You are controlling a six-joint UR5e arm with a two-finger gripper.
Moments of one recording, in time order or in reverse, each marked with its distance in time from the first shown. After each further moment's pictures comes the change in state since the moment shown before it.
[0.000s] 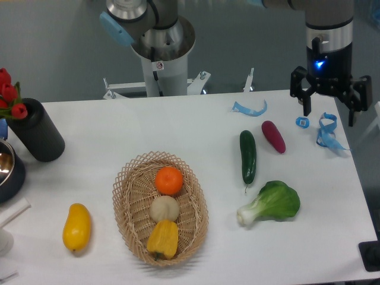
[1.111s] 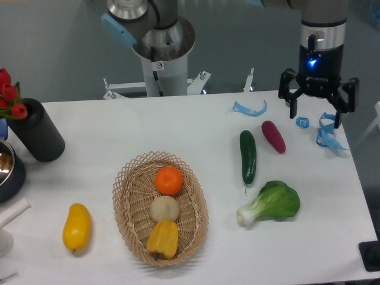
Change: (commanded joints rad) arm 0.028 0.040 -0.103 0.014 -0.163 -0.225
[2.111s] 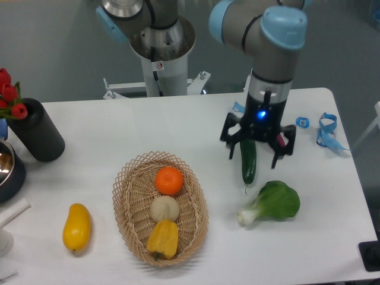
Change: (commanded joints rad) arm -0.225 -0.147 -0.038 0.078 -0.107 -0.398
